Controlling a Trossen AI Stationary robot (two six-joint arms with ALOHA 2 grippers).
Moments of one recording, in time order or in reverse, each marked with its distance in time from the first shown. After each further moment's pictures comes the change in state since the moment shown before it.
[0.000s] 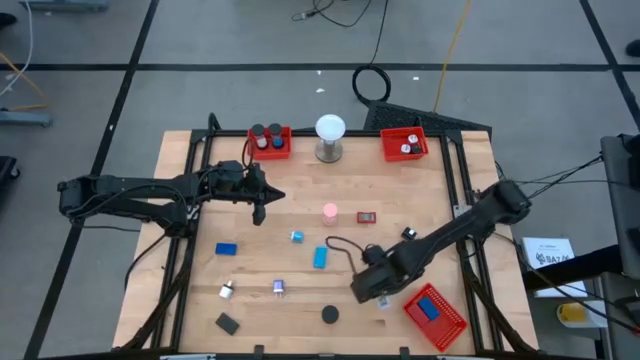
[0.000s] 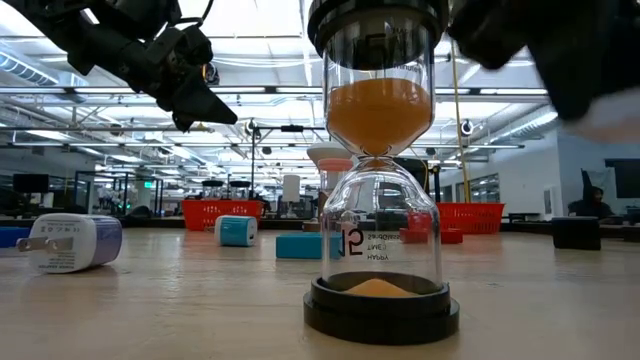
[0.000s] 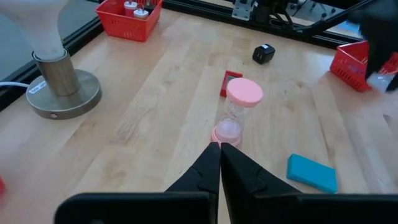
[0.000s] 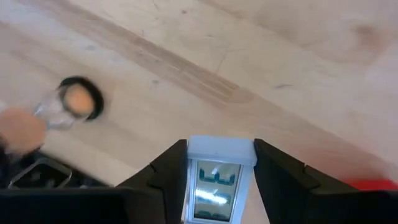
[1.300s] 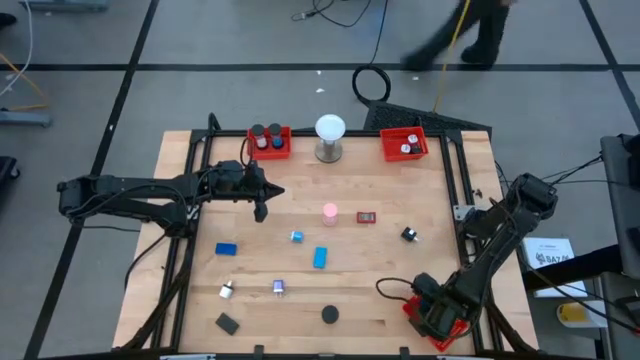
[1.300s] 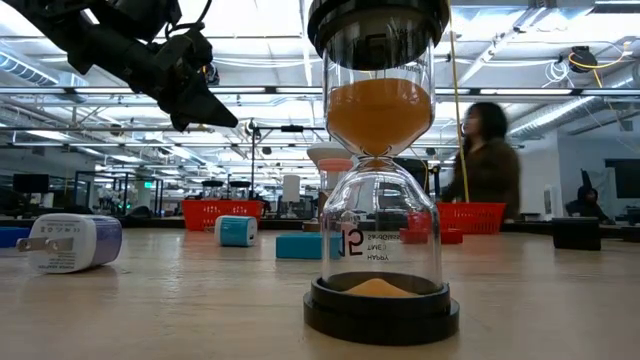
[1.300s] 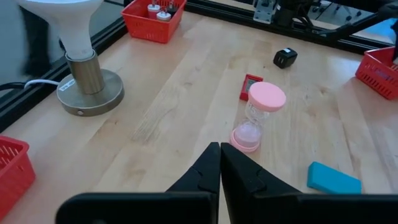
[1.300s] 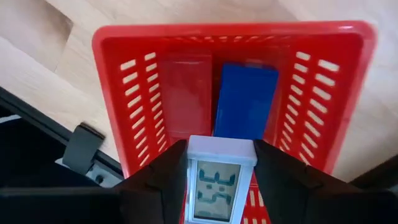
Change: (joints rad) left arm 0.001 0.000 0.000 0.001 -0.082 -0.017; right arm 0.433 -0.180 -0.308 0.090 -0.018 0.213
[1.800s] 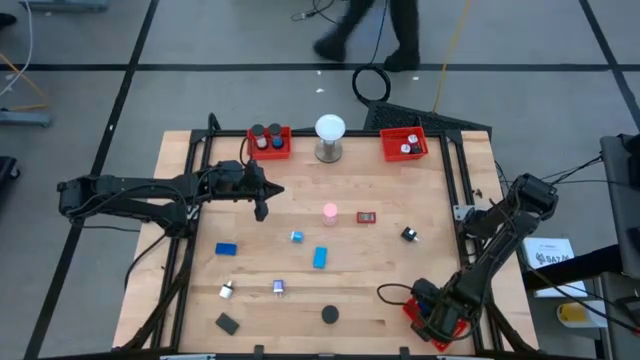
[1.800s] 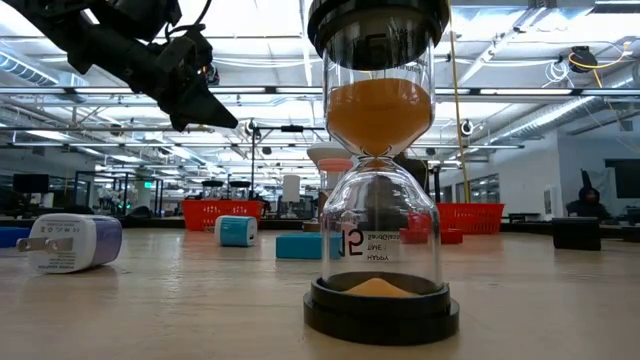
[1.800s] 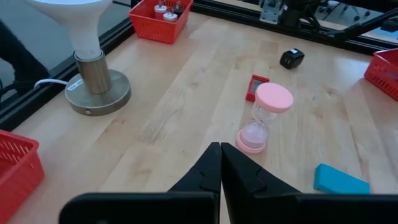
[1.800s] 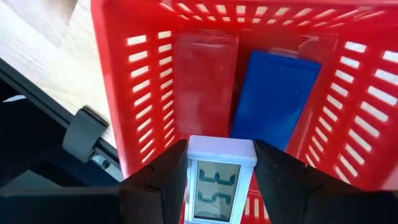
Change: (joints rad) left arm 0.000 0.000 0.000 -0.001 -0.023 0.000; right arm 0.030 0.000 -0.084 0.168 -0.002 -0.034
